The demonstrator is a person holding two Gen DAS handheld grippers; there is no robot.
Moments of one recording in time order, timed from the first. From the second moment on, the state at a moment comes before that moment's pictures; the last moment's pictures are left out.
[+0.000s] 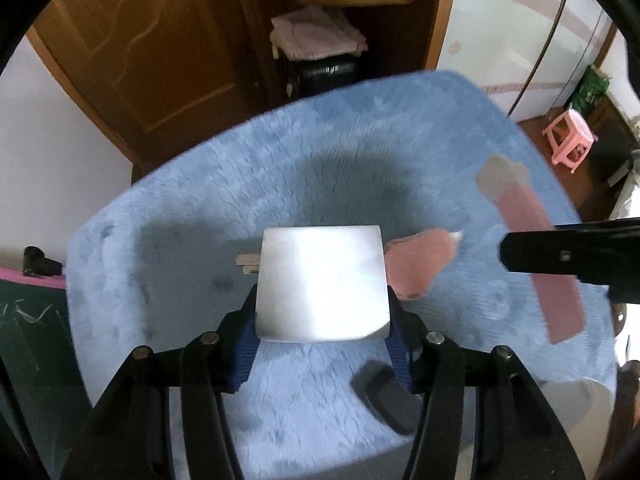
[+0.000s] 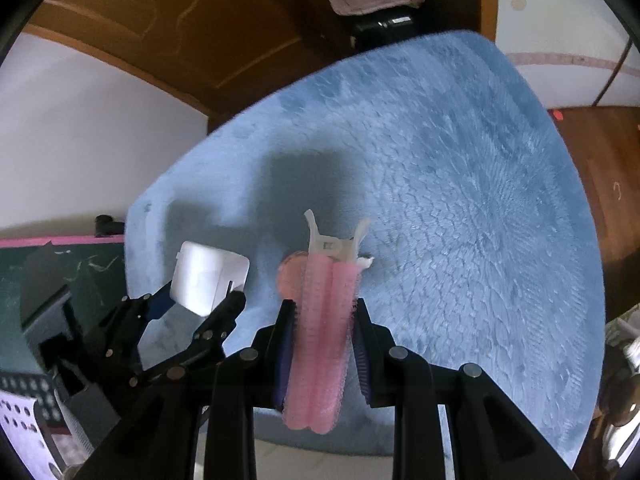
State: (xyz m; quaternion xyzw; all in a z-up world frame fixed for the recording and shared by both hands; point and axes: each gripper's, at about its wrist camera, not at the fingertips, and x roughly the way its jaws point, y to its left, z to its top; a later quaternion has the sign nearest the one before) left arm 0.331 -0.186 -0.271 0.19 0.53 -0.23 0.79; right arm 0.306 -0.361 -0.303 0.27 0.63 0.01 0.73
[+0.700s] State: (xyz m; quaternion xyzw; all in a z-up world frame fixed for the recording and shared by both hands) left arm 0.161 -0.107 -0.147 0.13 0.47 -0.23 0.84; right arm 0.139 -0.289 -0.170 0.14 0.56 0.12 0.81
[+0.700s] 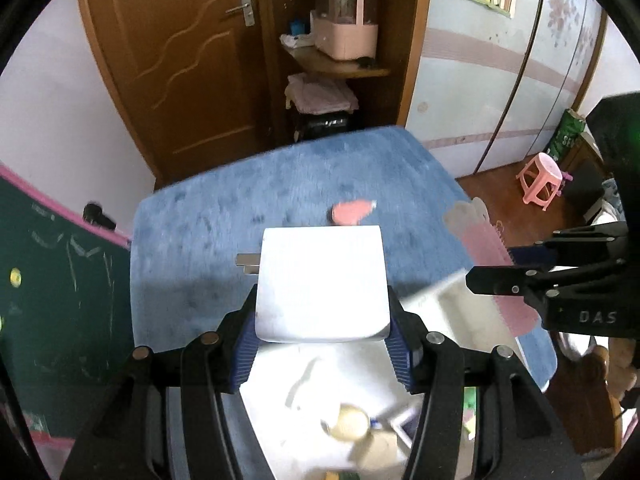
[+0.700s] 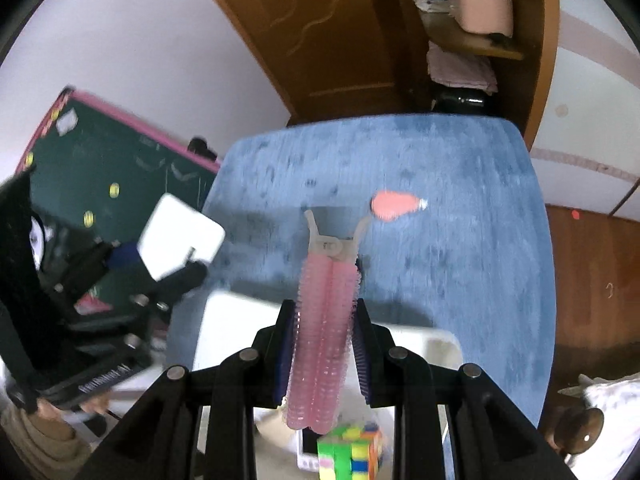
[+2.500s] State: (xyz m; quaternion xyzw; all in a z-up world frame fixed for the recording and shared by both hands) left arm 0.092 -0.084 -0.259 0.13 0.53 -0.14 0.83; right arm 0.010 -0.272 -0.277 0.06 0.64 0.11 0.75
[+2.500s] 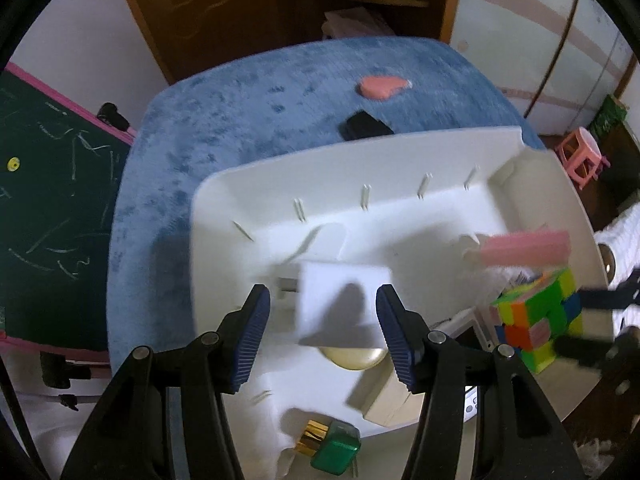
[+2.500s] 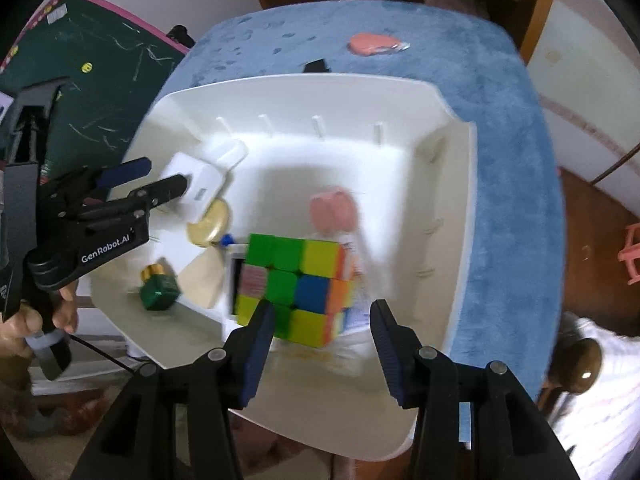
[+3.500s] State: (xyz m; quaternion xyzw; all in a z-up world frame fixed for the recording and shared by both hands) left arm 0.205 -0.126 -0.201 0.24 0.48 -0.20 0.82; right arm 0.137 -0.291 -0.201 0.09 0.59 0.09 0.80
